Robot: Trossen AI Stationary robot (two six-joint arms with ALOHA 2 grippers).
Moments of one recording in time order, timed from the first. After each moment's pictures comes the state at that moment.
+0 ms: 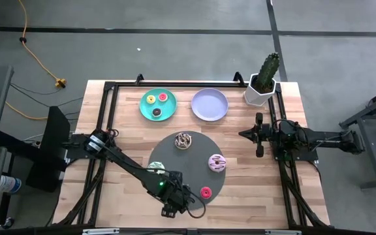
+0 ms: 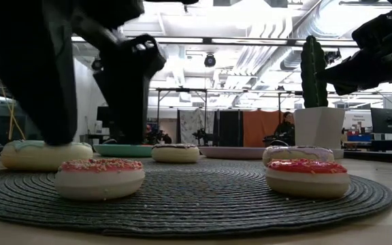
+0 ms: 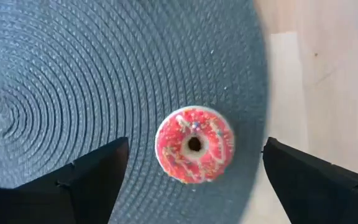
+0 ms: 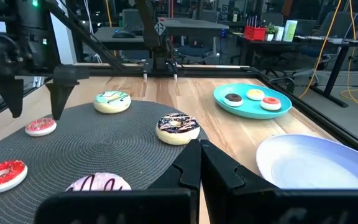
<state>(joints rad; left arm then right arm) -0.56 2.06 1.58 -0.77 -0.13 -0.37 -0.09 0.13 0.01 0.02 0.00 -0.03</state>
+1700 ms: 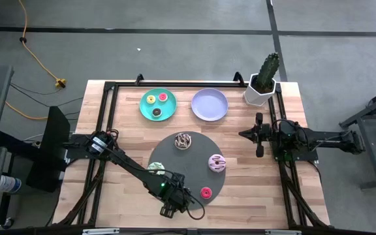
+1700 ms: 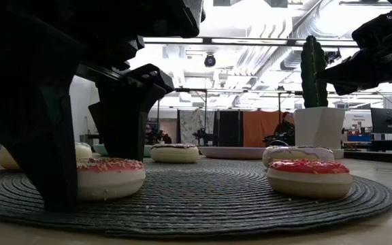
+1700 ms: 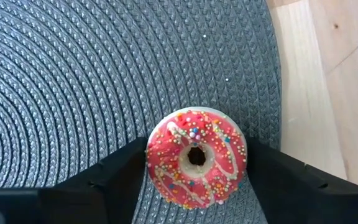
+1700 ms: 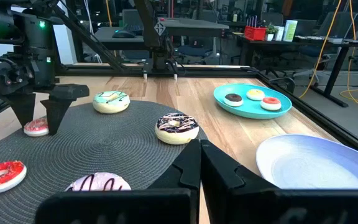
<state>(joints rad) -0.56 2.10 1.51 -0.65 -0.09 -0.27 -0.09 0.13 0.01 0.02 0.00 -0.03</state>
